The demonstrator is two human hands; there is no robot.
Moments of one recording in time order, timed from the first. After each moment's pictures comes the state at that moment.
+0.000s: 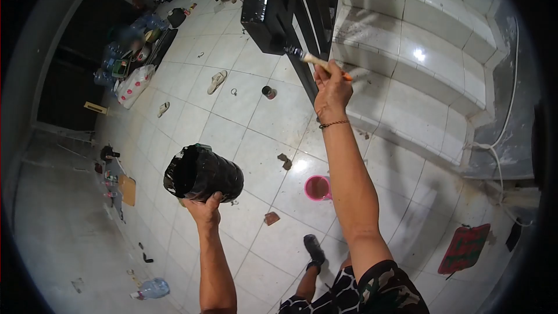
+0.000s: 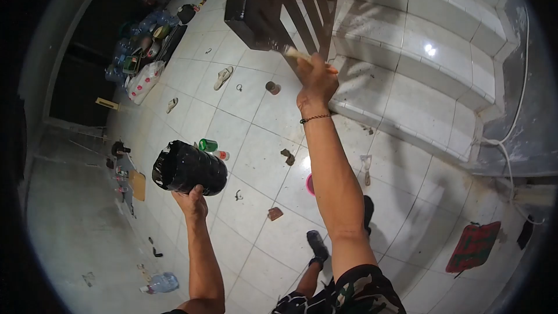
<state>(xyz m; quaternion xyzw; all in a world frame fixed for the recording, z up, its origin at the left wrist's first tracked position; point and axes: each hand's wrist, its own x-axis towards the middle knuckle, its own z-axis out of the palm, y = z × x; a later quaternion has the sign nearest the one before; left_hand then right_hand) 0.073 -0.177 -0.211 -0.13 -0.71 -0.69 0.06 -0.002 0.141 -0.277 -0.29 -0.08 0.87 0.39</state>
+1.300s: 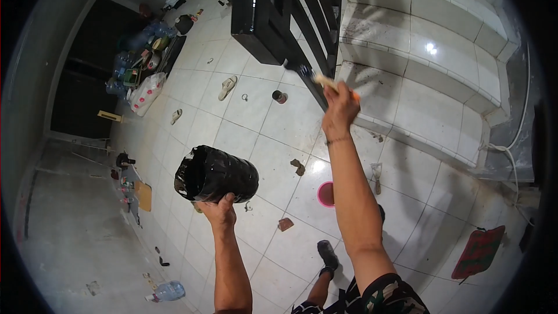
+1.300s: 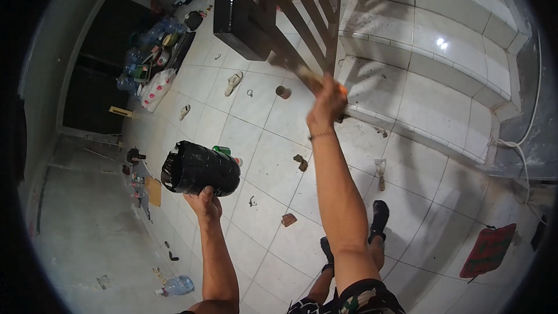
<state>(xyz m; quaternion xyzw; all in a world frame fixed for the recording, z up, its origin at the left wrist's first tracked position) 0.056 -0.142 -0.228 -0.14 -0.67 -0.73 0.06 -0.016 0.136 -0.344 -0.30 -0.09 0.83 0.46</state>
